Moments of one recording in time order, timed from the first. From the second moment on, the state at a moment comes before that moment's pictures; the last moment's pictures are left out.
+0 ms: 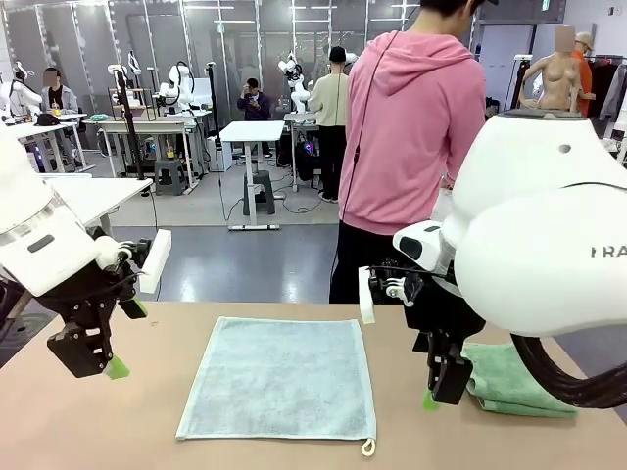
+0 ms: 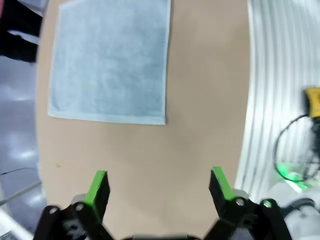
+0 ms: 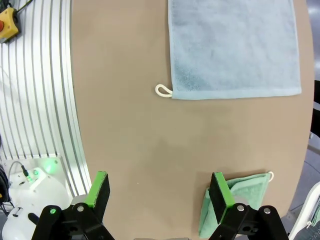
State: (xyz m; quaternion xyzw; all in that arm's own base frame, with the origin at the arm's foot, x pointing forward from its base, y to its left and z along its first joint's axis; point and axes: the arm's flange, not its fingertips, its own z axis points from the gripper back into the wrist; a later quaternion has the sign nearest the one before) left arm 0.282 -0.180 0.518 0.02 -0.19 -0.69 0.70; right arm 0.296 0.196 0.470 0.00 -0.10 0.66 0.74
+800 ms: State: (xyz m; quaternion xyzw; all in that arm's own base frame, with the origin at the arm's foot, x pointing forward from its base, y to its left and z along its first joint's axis) left arm 0.304 -0.196 0.468 -0.01 -0.13 -0.70 0.70; right arm 0.313 0.220 0.425 0.01 -0.08 0.69 0.72
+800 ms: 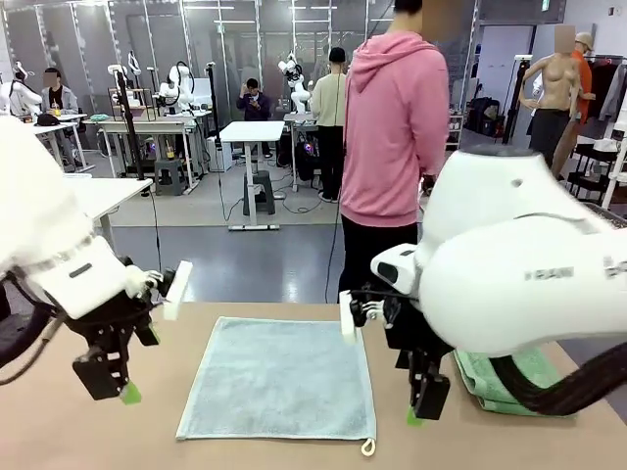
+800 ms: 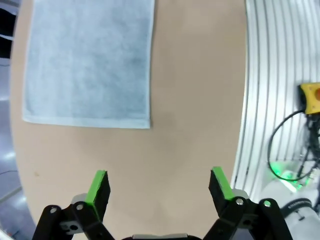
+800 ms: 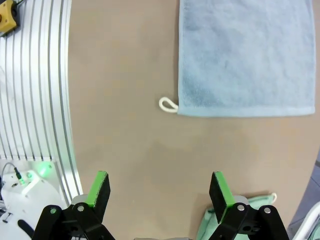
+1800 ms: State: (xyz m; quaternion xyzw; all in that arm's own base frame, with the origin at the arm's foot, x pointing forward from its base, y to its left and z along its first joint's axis) left arm 0.353 -0.224 0.338 -0.03 -0.08 -0.69 0.72; right arm 0.353 0.242 0.317 0.02 -0.08 0.70 0.71
